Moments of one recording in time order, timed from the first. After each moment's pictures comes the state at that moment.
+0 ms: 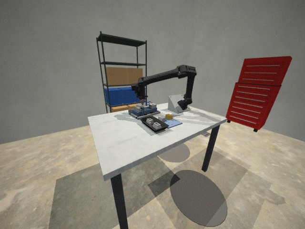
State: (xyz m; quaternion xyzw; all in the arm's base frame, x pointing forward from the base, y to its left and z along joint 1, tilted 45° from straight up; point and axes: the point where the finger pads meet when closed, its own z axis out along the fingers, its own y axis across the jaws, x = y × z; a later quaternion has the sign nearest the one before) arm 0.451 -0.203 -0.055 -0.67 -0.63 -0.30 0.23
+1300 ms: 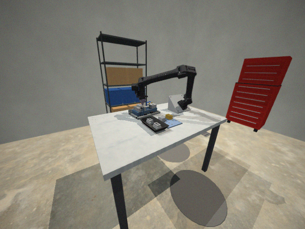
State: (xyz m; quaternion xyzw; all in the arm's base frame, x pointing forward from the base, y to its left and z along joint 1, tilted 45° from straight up) arm 0.451 -0.203 -0.056 -0.67 -0.63 -0.30 0.23
